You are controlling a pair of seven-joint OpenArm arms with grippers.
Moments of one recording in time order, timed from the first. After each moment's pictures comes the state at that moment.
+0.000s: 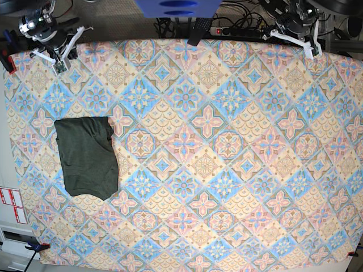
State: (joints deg) left arm 50.2 -14.2 -14.0 113.7 -32.3 18.9 43.7; right arm -42.3 13.4 25.5 107.2 8.6 35.5 -40.4
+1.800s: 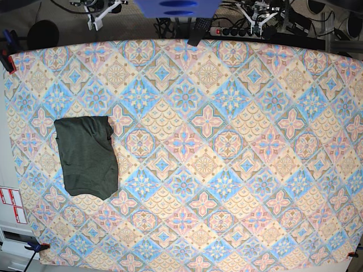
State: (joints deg) left arm 14.7 -9.0 26.3 19.1 -22.0 18.5 -1.8; right arm -16.0 13.1 6.1 14.4 9.4 34.5 2.5
